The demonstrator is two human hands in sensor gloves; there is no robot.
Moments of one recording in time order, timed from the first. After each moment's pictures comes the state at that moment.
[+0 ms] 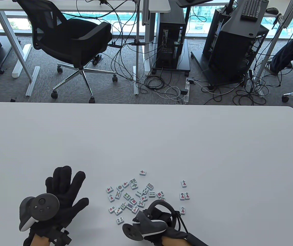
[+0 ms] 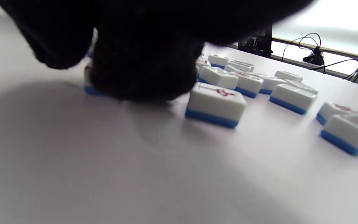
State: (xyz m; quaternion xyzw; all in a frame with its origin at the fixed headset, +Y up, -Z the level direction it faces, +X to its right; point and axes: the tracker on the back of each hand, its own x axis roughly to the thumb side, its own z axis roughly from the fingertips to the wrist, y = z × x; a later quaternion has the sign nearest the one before) left_hand -0.285 -0.716 -0.217 0.01 -0.15 0.30 0.94; right_hand 0.002 -0.759 -0.214 -0.43 -0.07 -0.89 0.11
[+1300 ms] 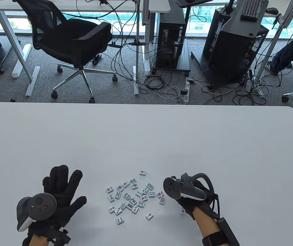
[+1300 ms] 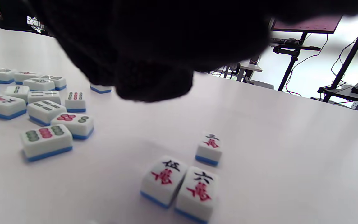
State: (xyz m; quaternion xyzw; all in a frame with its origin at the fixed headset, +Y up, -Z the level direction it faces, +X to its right) left_hand -0.292 -0.714 -0.217 0.02 -0.14 0.31 0.94; right_hand 0.122 -0.721 -0.308 -0.23 -0.05 -0.97 0.09
